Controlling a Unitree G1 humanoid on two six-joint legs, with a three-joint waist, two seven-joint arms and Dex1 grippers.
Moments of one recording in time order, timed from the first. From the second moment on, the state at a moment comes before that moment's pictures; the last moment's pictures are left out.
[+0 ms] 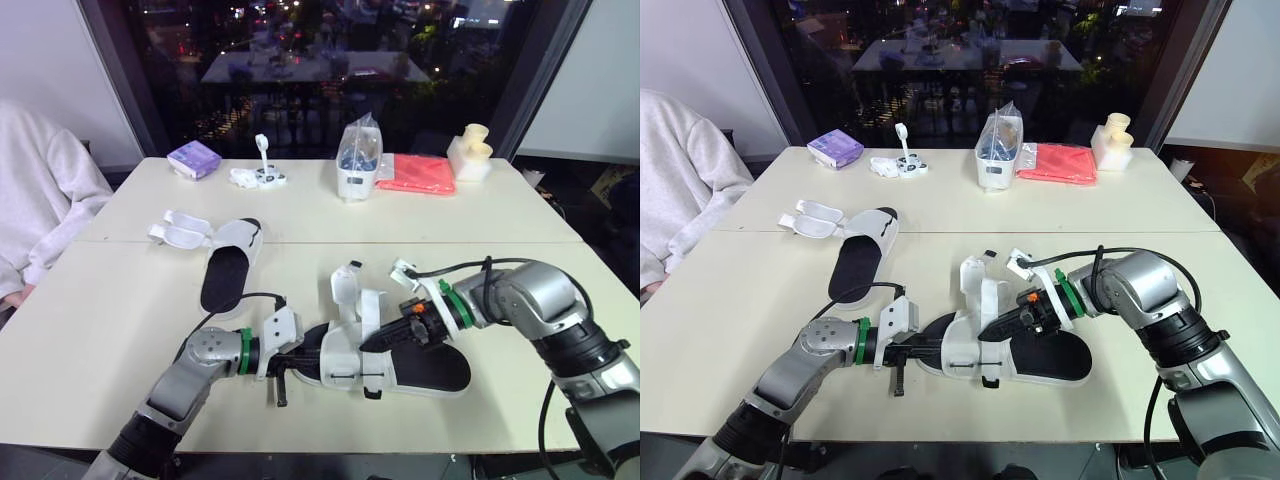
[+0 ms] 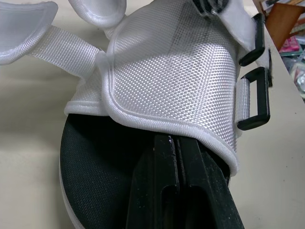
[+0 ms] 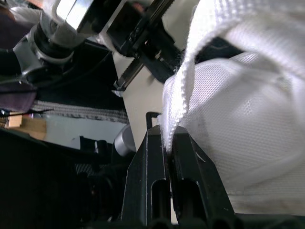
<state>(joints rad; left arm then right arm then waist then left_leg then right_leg) -0.32 0.48 -0.30 -0.09 -0.22 0.27 -1.04 -0.74 -0.79 0.32 -0.08 0.72 1.30 1.19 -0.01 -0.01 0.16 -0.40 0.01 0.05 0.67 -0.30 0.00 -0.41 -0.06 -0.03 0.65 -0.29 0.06</state>
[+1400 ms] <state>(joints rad) -0.31 0.47 -0.30 -0.07 -0.21 0.23 -1.04 -0.24 -0.66 -0.08 -0.51 0.99 1.48 0.68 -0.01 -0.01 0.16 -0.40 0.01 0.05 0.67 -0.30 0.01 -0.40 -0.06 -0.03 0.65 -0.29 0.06</state>
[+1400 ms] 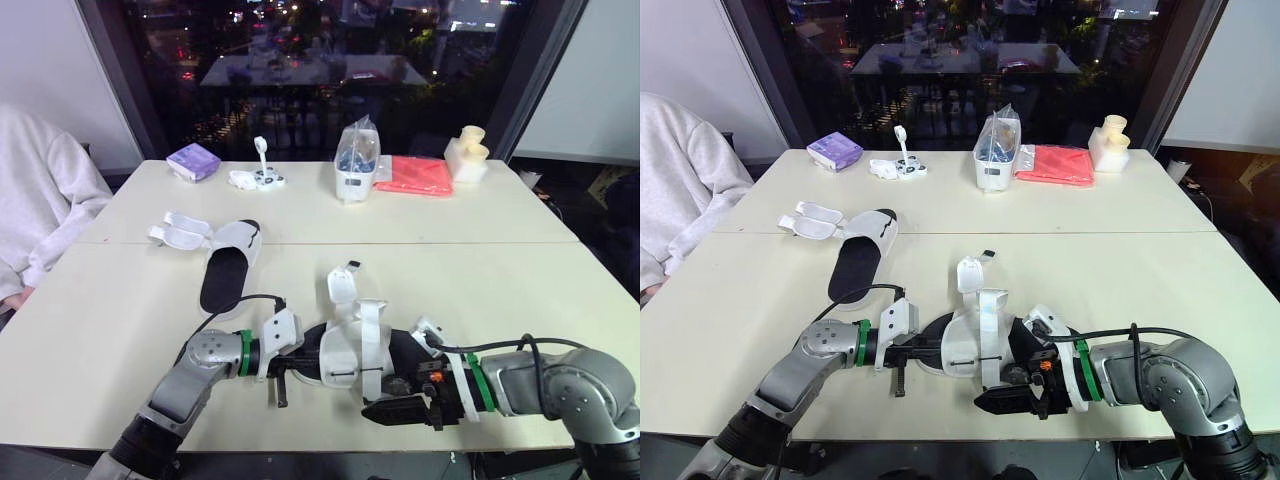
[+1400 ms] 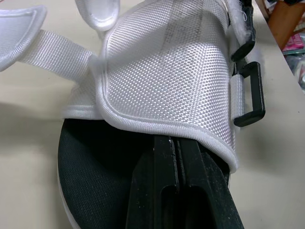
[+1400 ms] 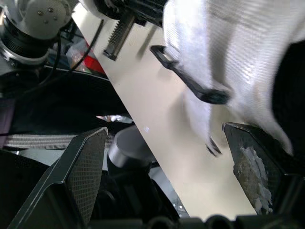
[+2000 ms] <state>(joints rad) -0.30 0.47 -0.31 -0.08 -0.21 0.24 -1.04 -0.23 -0.65 -0.05 -0.51 1.04 1.50 0.61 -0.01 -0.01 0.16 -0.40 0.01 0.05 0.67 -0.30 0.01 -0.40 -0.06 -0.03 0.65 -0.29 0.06</state>
